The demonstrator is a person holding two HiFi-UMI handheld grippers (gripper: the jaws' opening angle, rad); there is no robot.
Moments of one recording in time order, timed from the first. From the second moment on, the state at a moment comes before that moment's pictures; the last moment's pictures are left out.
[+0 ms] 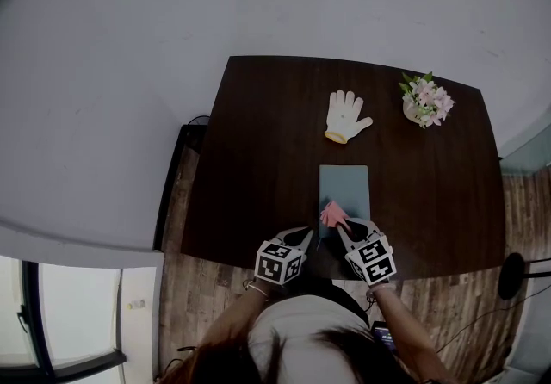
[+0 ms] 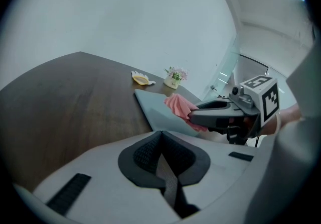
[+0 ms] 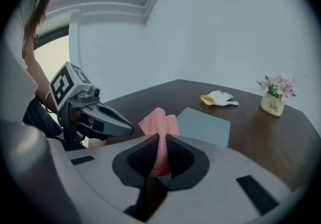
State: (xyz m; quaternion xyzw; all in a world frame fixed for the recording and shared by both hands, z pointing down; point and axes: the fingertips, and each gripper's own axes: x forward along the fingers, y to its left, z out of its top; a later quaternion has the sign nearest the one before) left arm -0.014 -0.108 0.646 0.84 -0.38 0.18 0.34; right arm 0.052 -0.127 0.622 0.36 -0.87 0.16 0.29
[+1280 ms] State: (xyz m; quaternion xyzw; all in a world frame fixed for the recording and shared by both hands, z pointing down) left arm -0.006 -0.081 0.645 0.82 -0.43 0.16 0.35; right arm 0.078 -0.094 0.665 0.34 -0.86 0.19 0.33
